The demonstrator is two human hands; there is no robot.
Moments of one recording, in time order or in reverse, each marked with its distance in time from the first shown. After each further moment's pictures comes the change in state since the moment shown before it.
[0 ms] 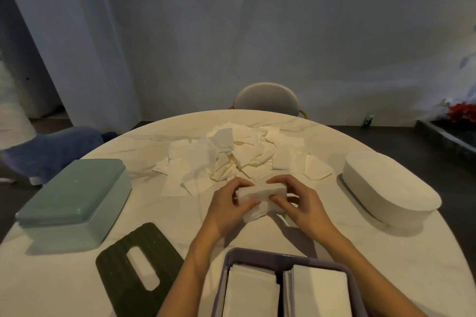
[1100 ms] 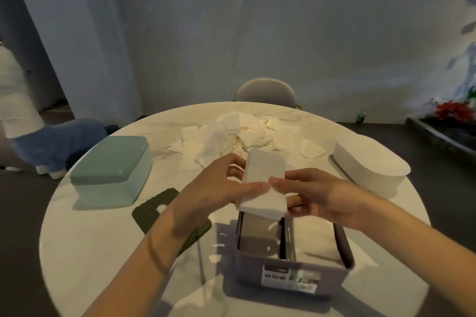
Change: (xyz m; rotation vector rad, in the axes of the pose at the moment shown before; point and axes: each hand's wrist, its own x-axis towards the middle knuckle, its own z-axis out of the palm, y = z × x) left_hand -0.115 0.149 -0.080 -0.032 -0.199 -0.229; right_hand -0.076 -0.191 -0.018 0.373 -0.391 0.615
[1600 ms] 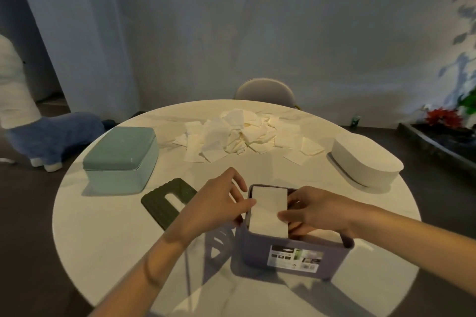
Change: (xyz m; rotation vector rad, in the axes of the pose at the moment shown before) left_hand -0.032 -0.033 0.003 0.289 0.001 -0.024; right_hand -0.012 0.022 0.031 -0.599 0.136 0.217
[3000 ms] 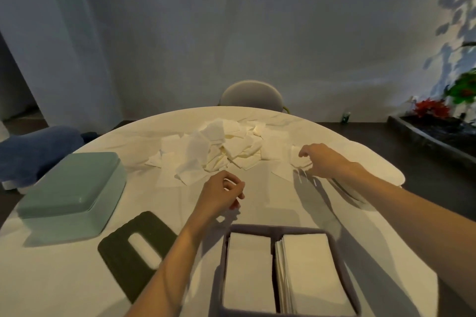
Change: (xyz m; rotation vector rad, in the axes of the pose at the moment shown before) left_hand 0.153 -0.033 0.047 -0.303 0.185 -0.042; right_hand 0.176 0.065 -0.152 -0.659 0.416 0.005
